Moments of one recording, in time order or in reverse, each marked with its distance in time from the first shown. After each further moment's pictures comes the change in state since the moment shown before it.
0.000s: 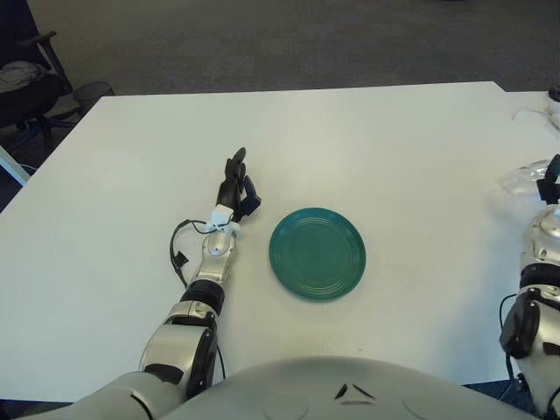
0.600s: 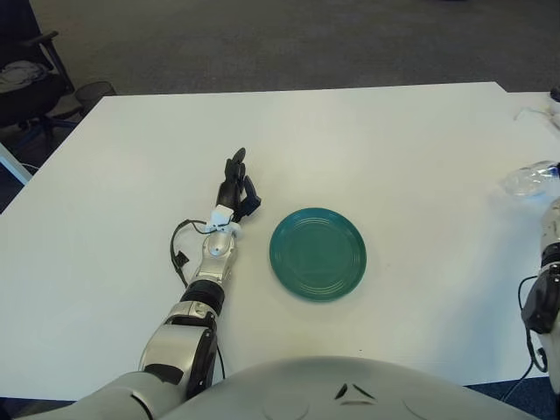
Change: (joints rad) left arm 0.000 0.003 0.002 0.002 -0.002 -0.001 0.001; right arm -0.118 -0.131 0.056 0.192 0.008 0.005 -0.002
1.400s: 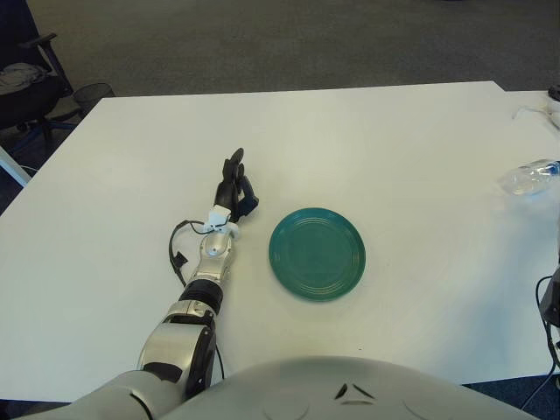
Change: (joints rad) left arm -0.012 0.010 0.015 0.034 -0.022 -0.022 -0.036; right arm -0.049 -0.052 0.084 0.107 0.002 0.017 0.052
